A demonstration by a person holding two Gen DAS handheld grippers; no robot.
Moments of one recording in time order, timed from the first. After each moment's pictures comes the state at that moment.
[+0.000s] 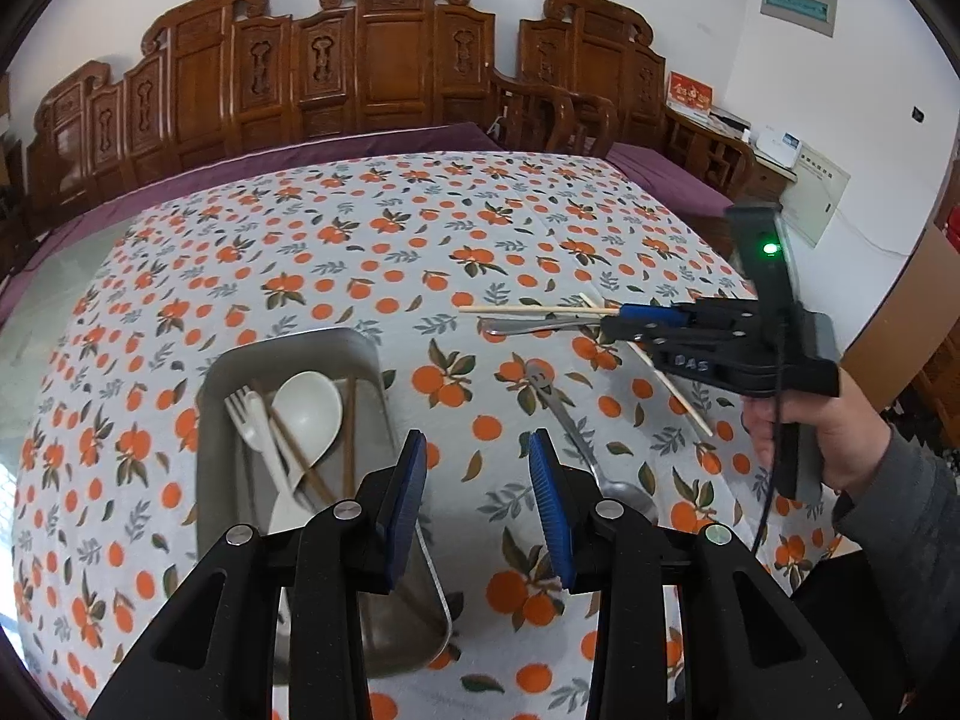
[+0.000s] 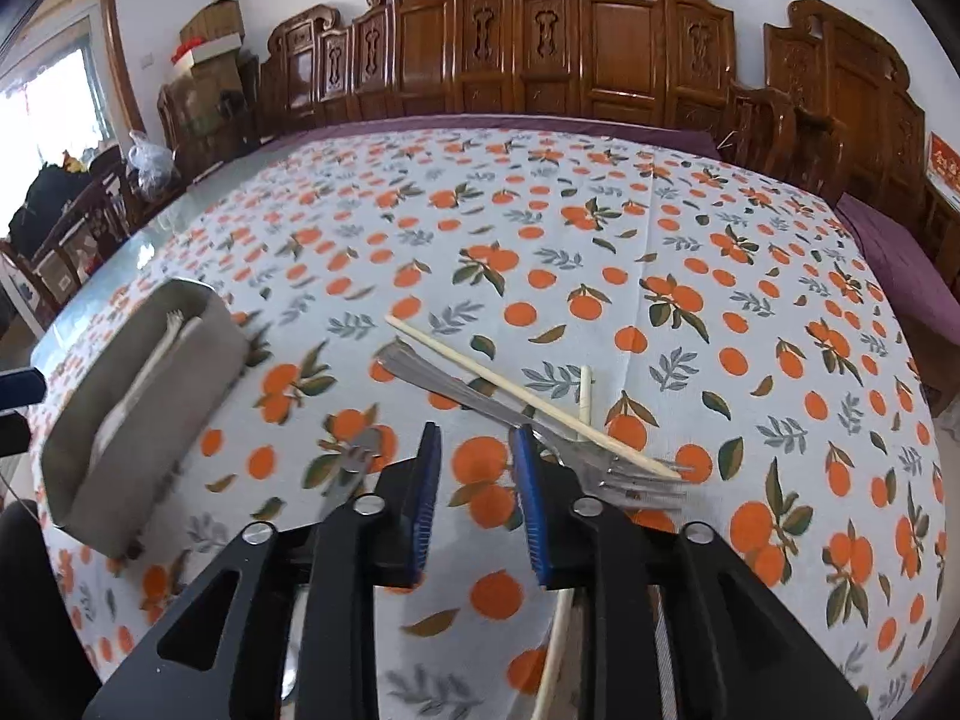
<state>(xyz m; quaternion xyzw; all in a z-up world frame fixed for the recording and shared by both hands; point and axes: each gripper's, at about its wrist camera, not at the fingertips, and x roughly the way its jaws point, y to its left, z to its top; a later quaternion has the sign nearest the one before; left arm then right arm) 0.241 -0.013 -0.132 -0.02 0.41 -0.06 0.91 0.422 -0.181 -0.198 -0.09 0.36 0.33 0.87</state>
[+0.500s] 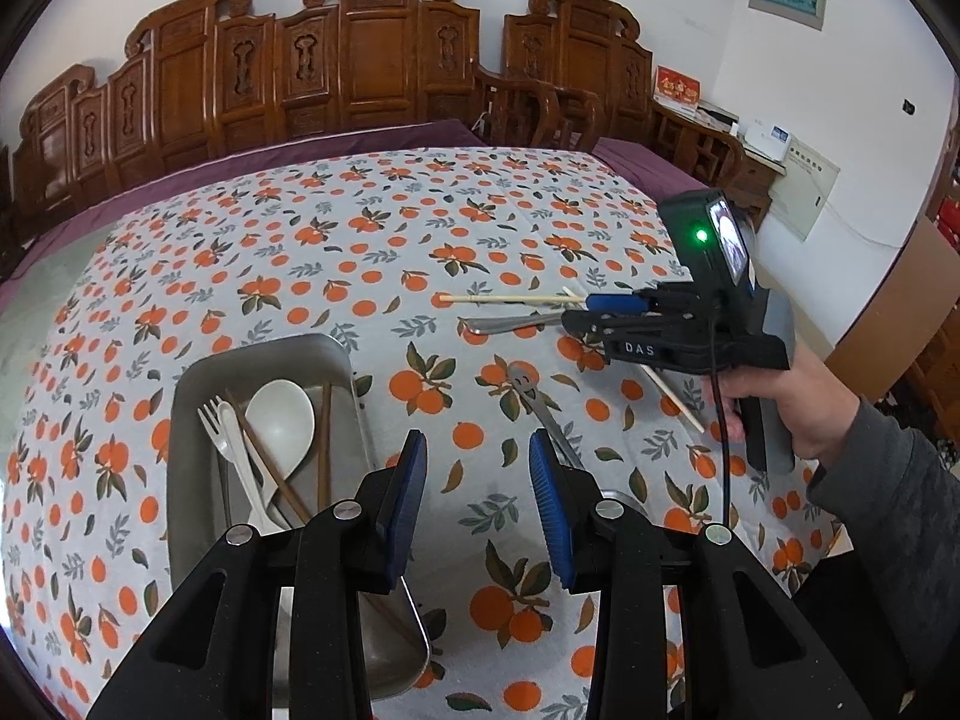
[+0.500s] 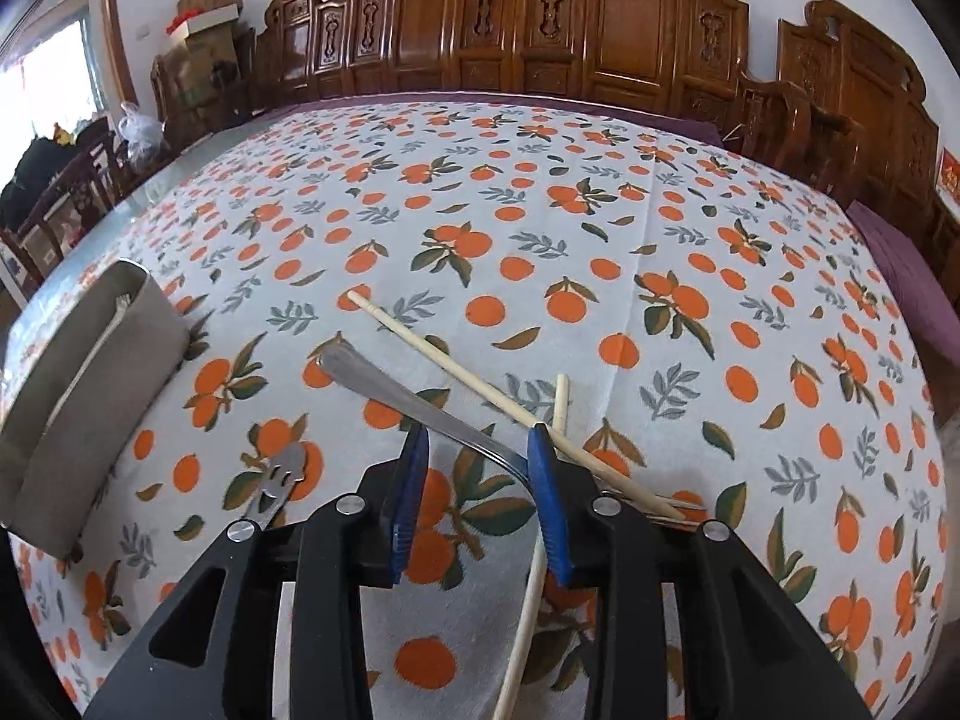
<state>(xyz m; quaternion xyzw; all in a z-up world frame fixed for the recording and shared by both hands) 0.247 -0.022 -0.139 -0.01 0.41 -0.08 0.91 0.453 -0.170 -0.212 -0.12 0.37 0.32 0.86</state>
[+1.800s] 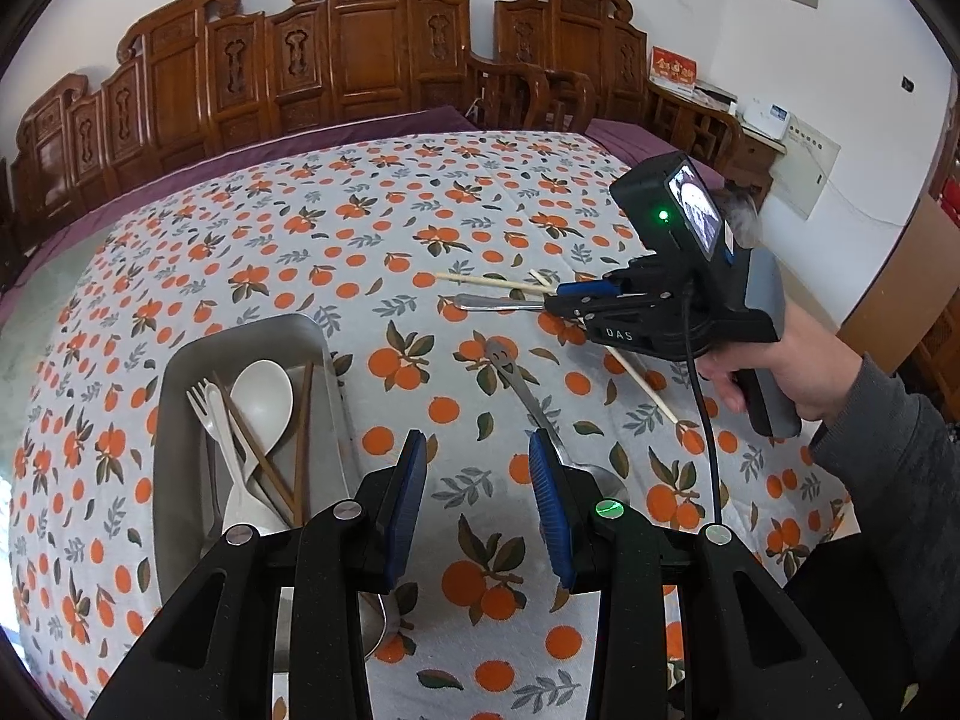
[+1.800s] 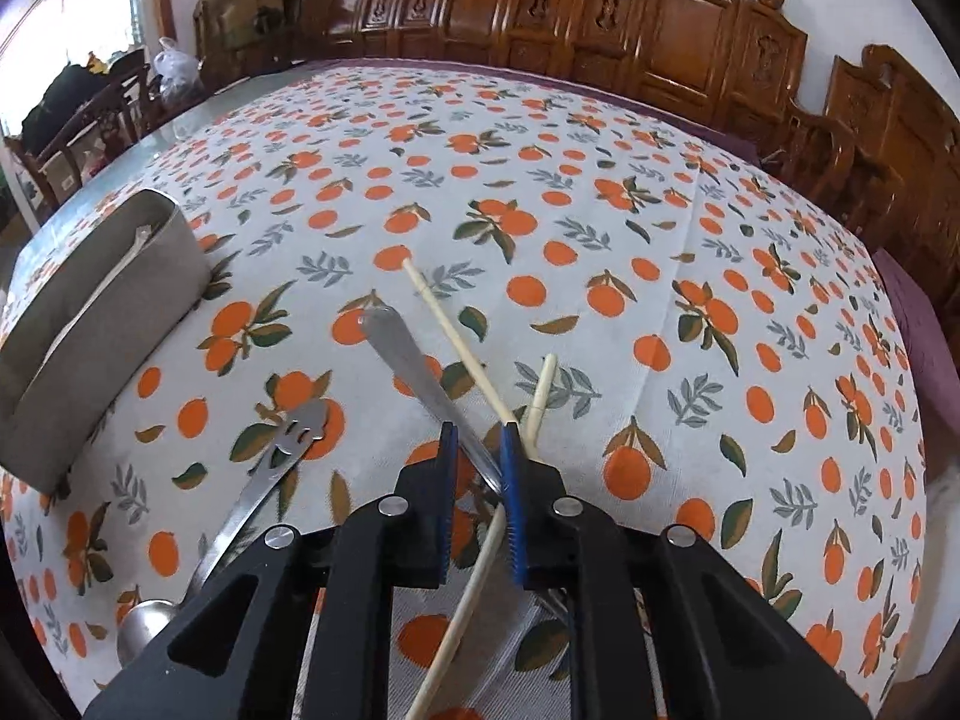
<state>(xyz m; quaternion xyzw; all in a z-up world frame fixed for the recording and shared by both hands) 0.239 -0.043 -0.144 0.00 0.43 -0.07 0.90 0.442 -0.158 -0.214 -0.20 0.38 0.35 0.84</state>
